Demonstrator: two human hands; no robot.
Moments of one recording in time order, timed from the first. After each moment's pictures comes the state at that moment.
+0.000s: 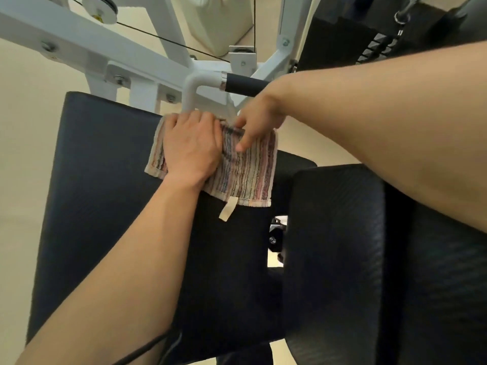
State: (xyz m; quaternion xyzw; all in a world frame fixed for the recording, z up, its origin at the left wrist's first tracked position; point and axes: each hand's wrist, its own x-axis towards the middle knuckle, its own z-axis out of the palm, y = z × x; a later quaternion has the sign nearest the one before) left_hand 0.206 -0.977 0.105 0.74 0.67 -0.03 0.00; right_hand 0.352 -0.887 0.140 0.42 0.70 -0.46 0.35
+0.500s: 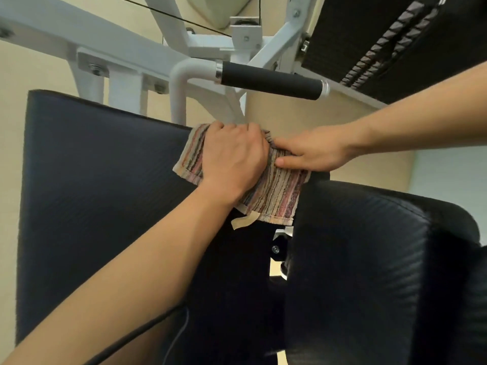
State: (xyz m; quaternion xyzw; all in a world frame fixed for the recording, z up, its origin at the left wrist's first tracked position) left_hand 0.265 -0.972 0.073 0.80 0.59 -0.07 0.02; right_hand 0.435 -0.920 0.092 0.34 0.73 -0.52 0.26
